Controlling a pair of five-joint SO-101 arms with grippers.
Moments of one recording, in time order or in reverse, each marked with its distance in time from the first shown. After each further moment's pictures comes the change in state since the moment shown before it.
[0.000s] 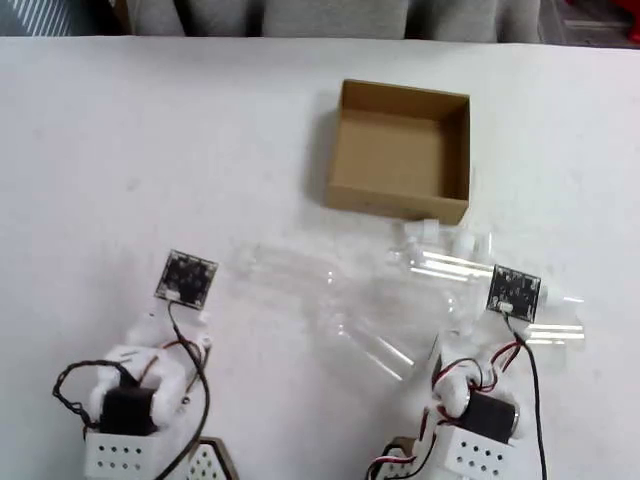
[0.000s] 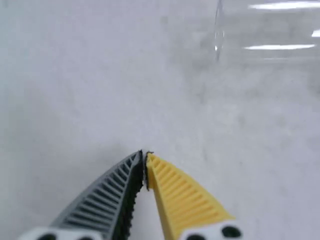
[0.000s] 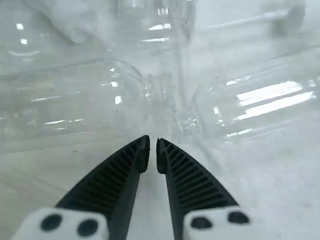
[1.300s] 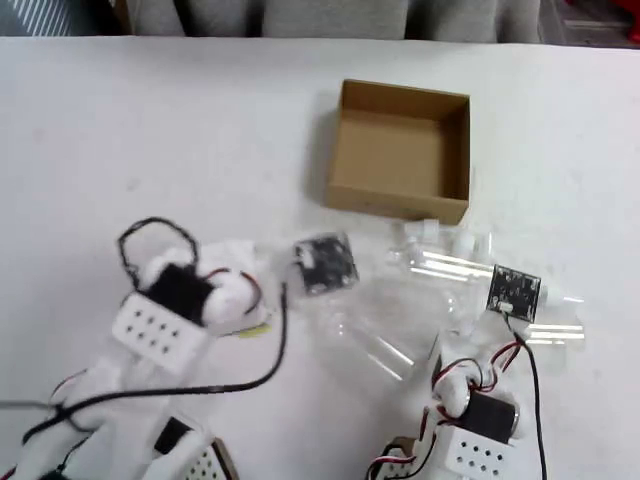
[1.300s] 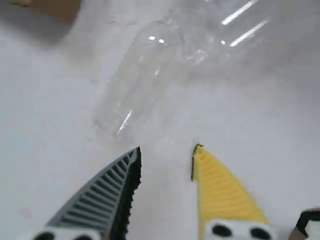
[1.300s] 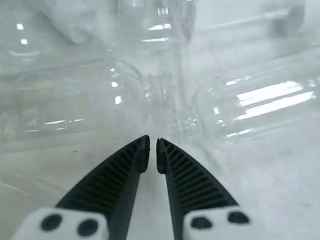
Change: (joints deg) left arm 26.2 64.8 -49.7 1.9 -37.6; right arm 0.0 0.0 0.0 0.0 0.0
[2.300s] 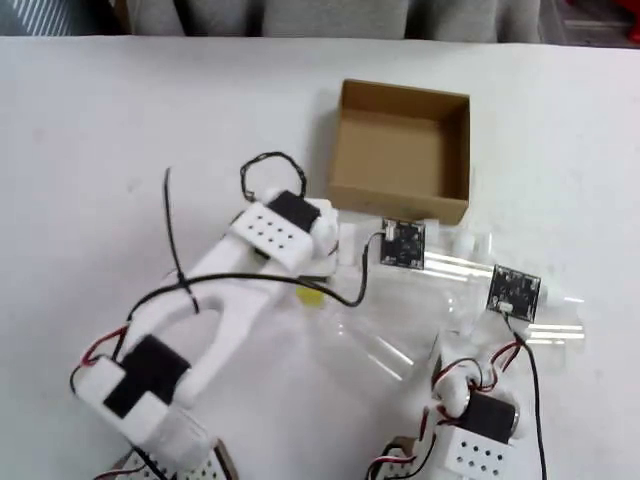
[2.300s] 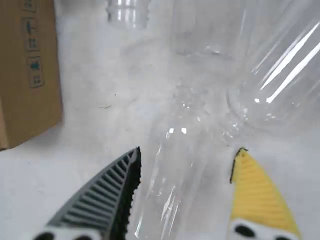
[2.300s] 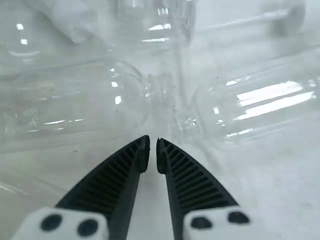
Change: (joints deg) left arm 5.3 44.9 -28.6 -9.3 -9.8; right arm 0.0 0.0 0.0 0.0 0.0
